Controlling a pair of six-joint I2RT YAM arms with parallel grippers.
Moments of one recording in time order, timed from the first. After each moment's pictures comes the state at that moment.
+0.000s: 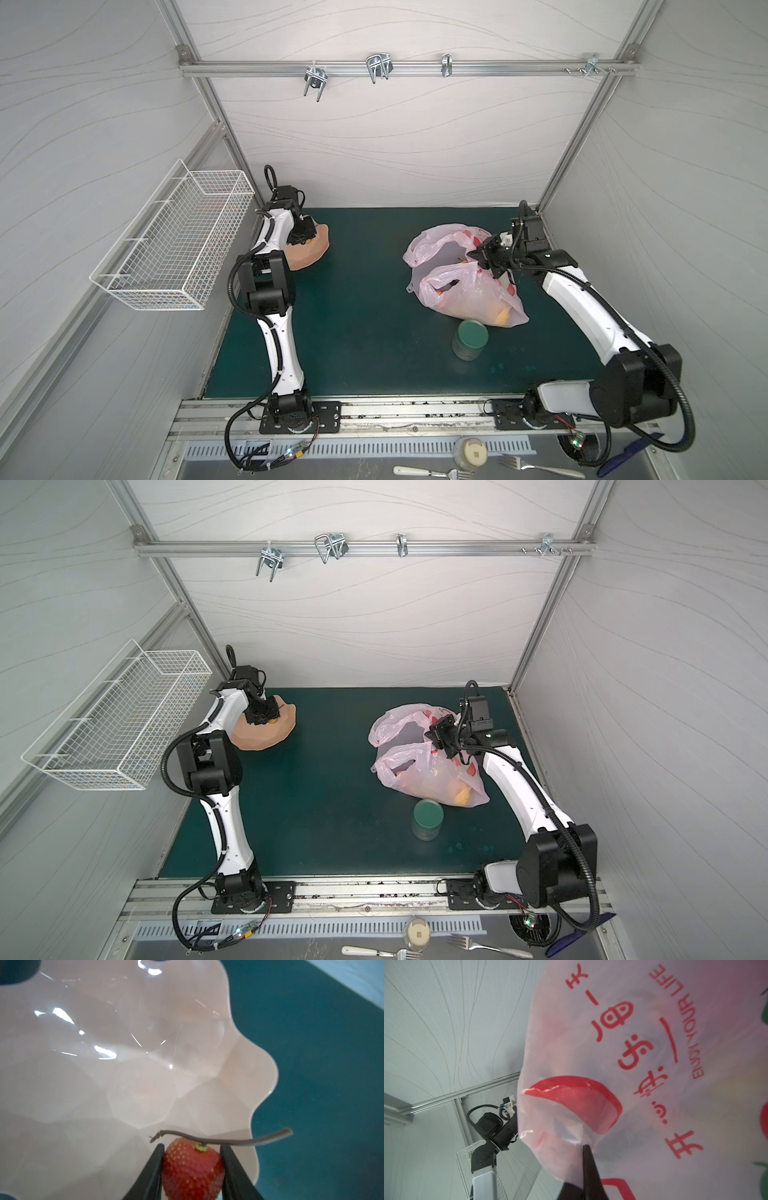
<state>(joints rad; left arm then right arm) 0.16 2.20 2.00 -0.95 0.09 -0.25 0.25 1.33 1.14 -0.55 -0.46 1.20</state>
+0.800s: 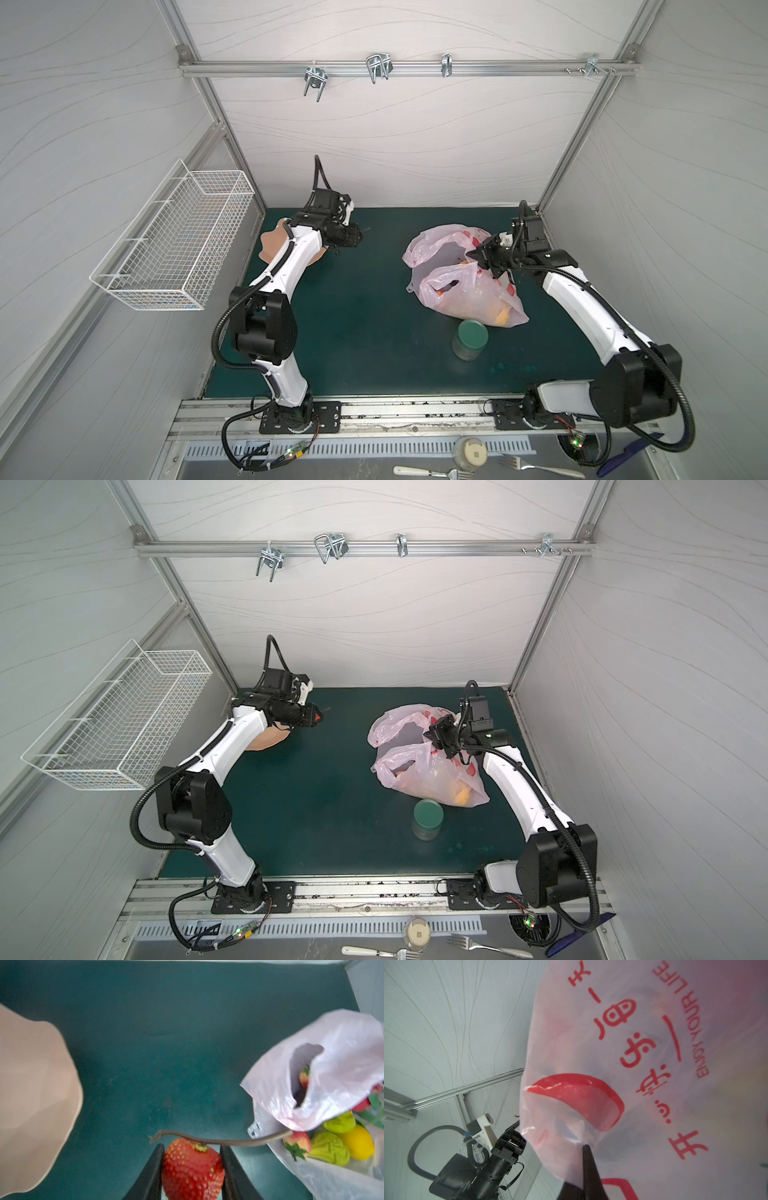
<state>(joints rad) -0.19 1.73 1.56 -0.78 0.25 -0.07 0.24 1.33 1.14 -0.55 -0.49 1.20</state>
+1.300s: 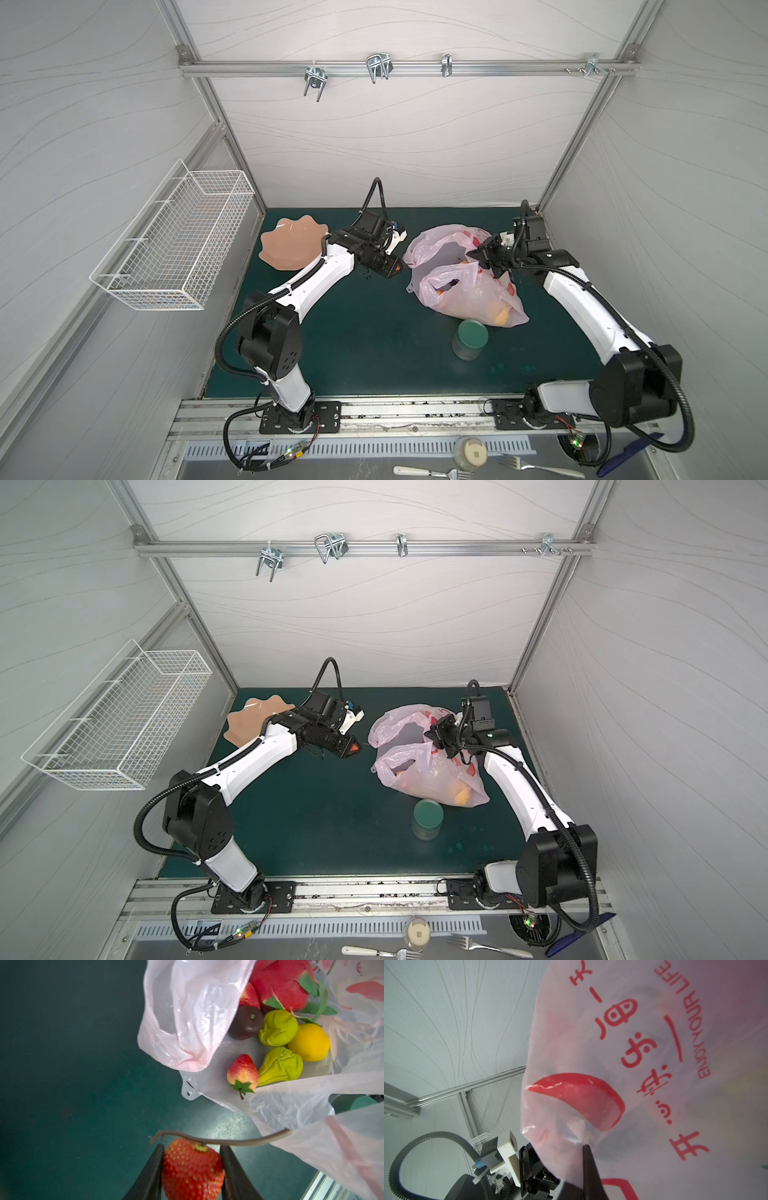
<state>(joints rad) -0.49 1.69 1.43 -0.76 0.31 0.08 0.23 1.33 1.14 -0.55 -0.51 1.19</state>
